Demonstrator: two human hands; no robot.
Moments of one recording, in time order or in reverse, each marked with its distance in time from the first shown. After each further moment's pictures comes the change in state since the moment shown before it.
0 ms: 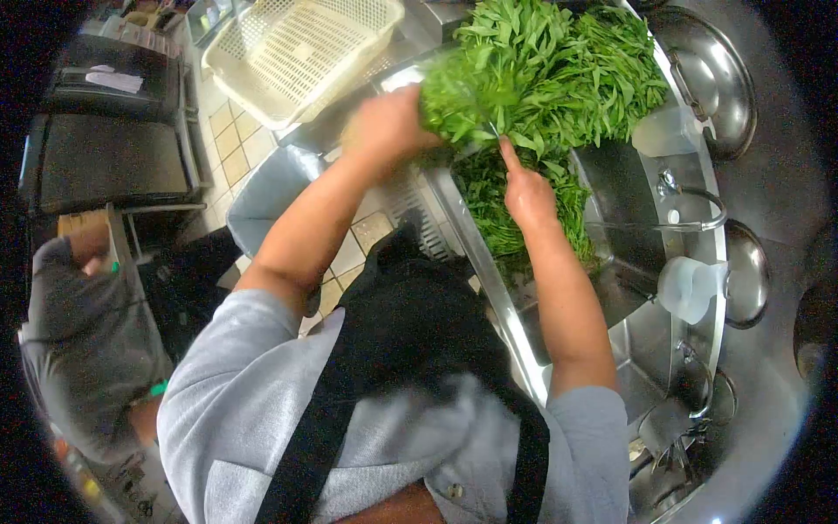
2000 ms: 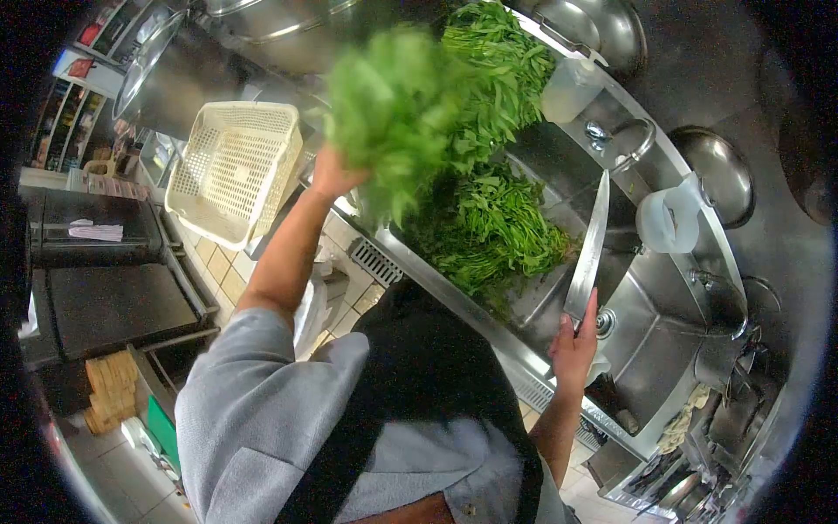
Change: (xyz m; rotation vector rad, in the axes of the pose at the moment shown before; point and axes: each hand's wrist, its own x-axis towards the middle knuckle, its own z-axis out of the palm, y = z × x) left_hand 0.098 -0.004 0.036 -0.452 0.073 0.361; right_hand -0.275 0.022 -0.025 1.138 0.618 0.796
